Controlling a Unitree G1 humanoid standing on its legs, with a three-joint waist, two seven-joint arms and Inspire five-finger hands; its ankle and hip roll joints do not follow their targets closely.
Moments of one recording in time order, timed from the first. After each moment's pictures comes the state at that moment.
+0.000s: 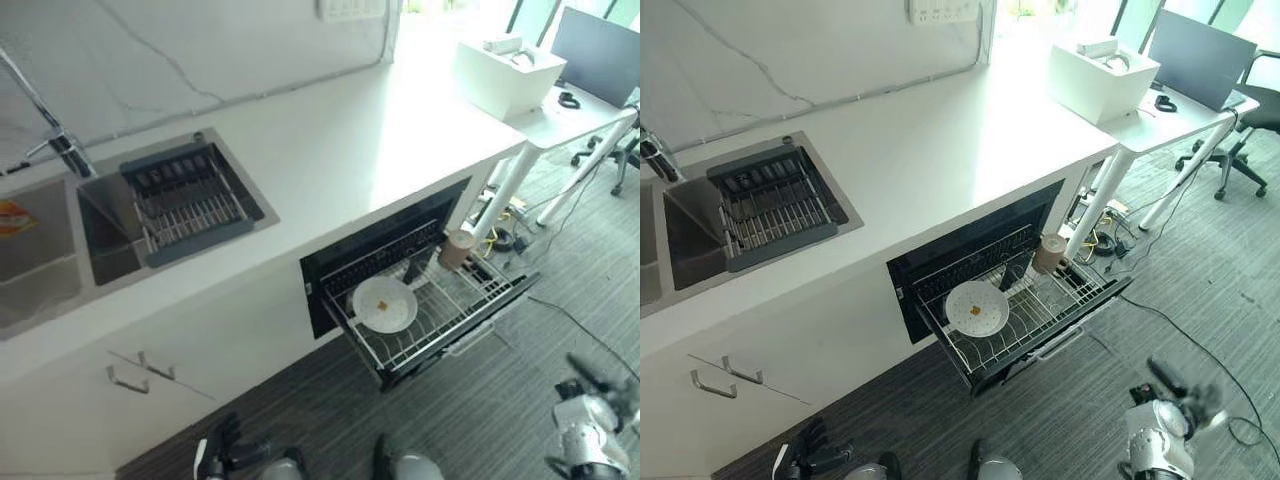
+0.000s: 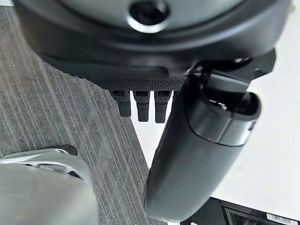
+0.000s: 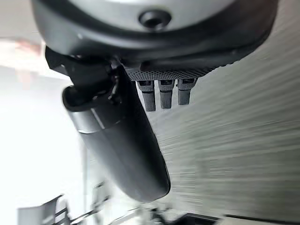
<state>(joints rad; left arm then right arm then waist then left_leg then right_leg) 0.21 0.23 -0.11 0.93 -0.38 -0.33 0.13 -0.05 -0.38 -0.35 0.69 1.06 0.02 -0.62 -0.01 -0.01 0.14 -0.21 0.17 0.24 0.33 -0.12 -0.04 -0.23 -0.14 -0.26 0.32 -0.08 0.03</state>
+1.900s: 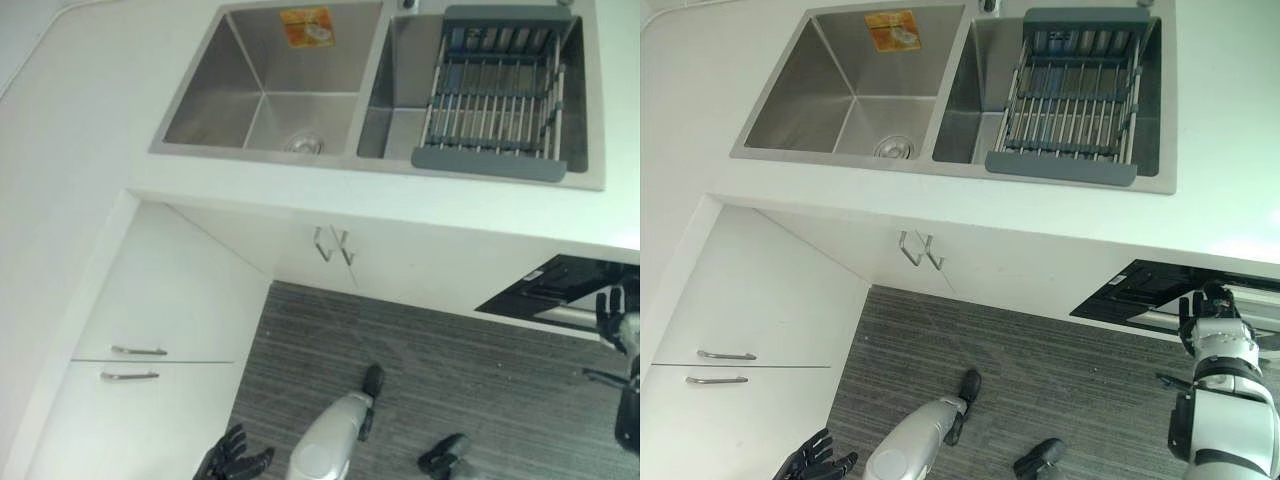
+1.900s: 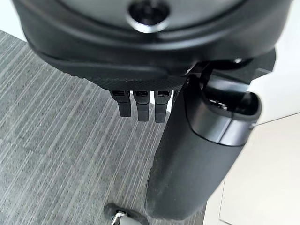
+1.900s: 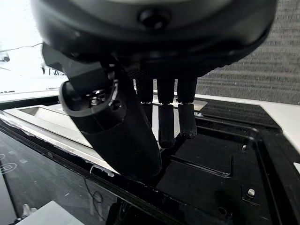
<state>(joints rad) 0.25 0.29 -0.13 0.95 -0.50 -0.33 -0.06 -0.72 -0.80 -0.23 1.26 1.47 0.03 -0.43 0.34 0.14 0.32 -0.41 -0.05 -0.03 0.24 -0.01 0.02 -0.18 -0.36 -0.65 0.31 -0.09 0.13</state>
